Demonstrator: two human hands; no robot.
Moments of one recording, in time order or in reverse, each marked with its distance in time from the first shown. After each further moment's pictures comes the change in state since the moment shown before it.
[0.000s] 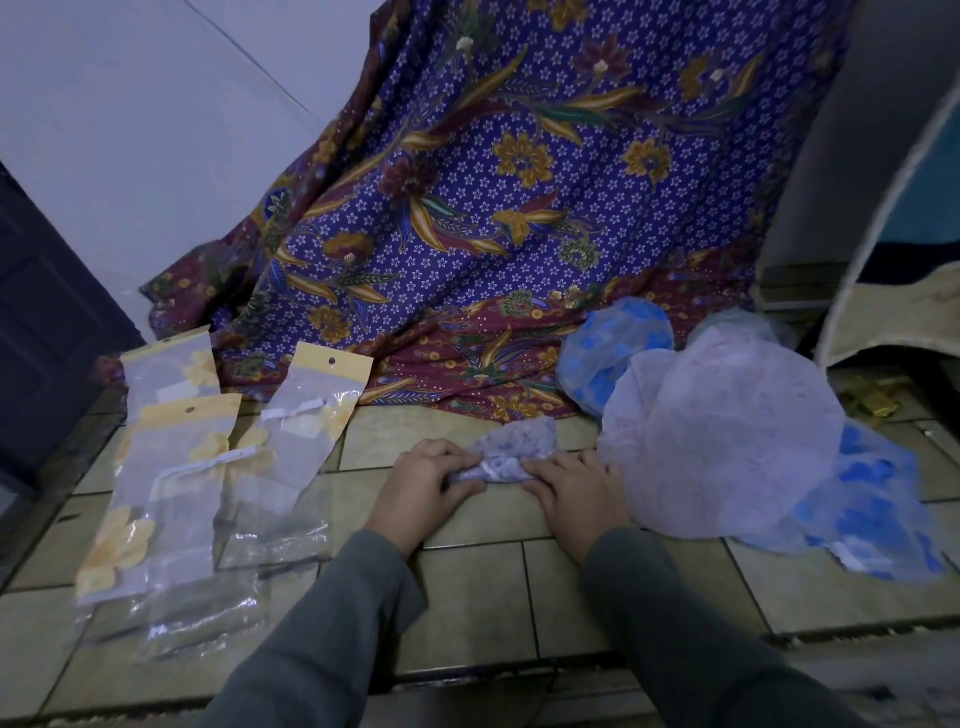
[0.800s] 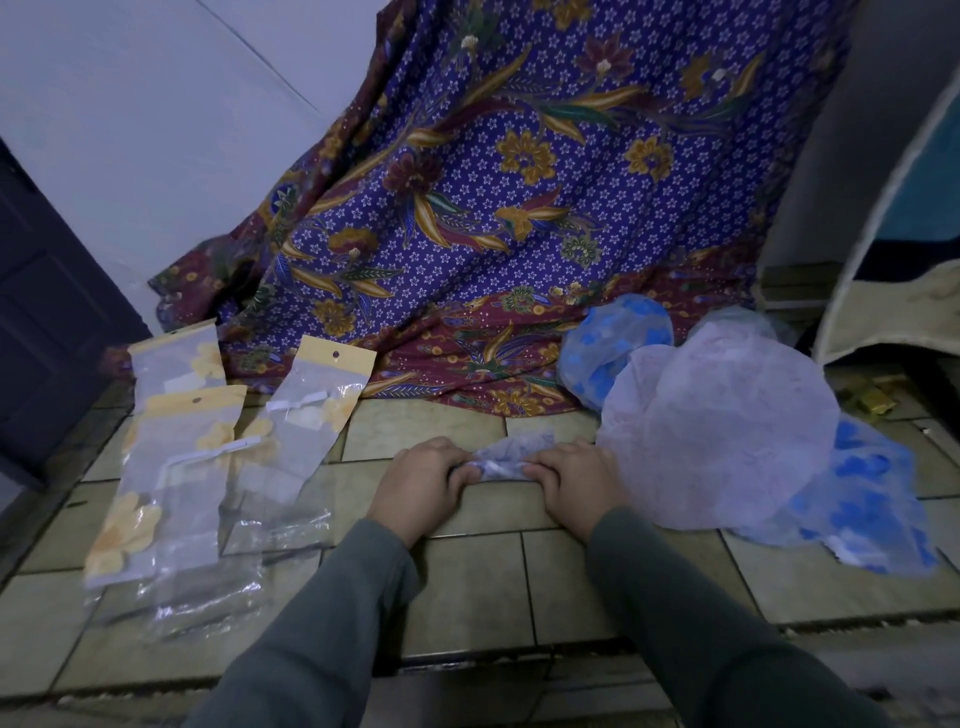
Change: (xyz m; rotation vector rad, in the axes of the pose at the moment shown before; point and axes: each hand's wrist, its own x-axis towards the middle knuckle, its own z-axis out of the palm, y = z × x) left_hand -0.003 0.016 -0.012 0.138 -0.095 -0.070; right_hand 0.006 0.002 -0.012 0.162 -0.014 -0.026
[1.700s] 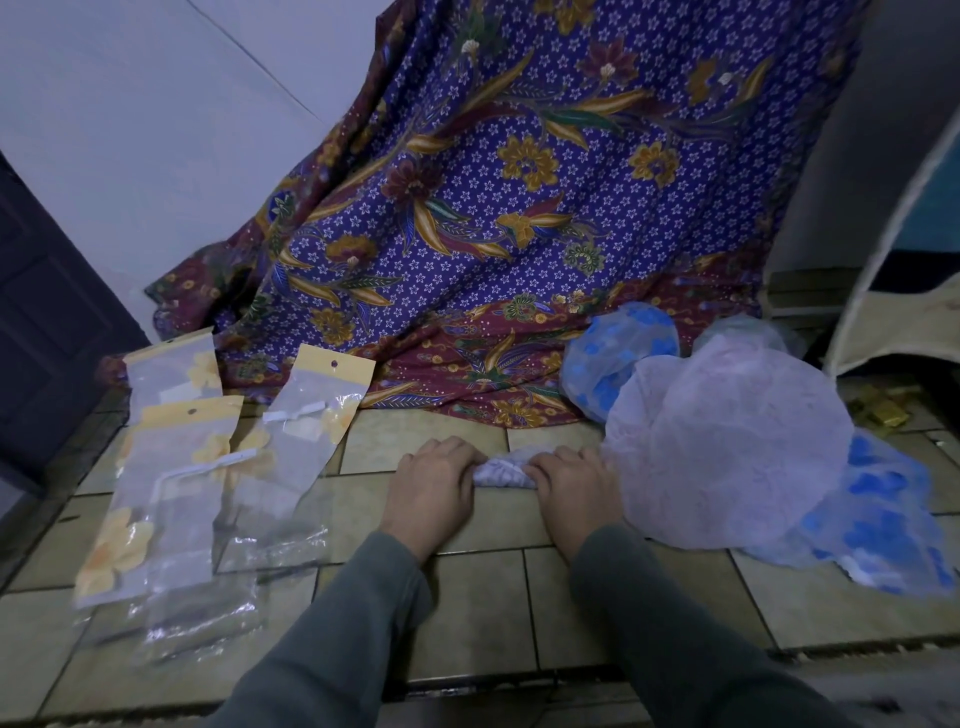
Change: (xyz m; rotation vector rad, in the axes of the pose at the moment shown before) left_hand 0.012 0.003 0.013 0.152 0.095 -0.002; right_hand 0.005 -0.011 0.010 -0.214 0.111 0.011
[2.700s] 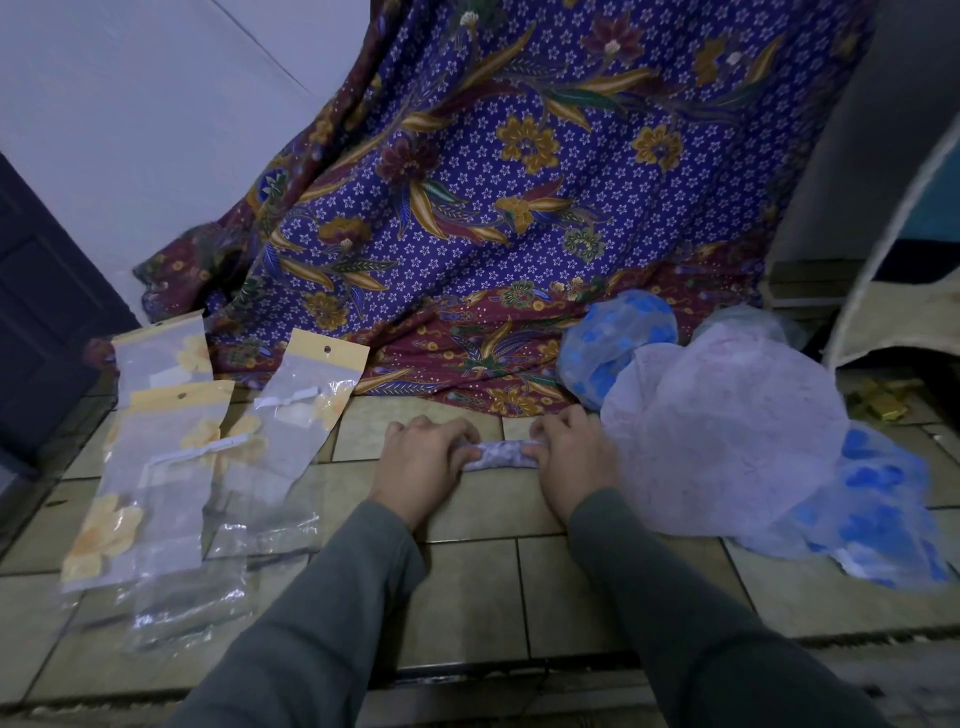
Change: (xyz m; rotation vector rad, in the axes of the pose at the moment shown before) left_hand 0.012 -0.002 -0.009 -0.019 0.046 -0.007; right_hand 0.021 0.008 -0.005 0.100 0.030 0.088
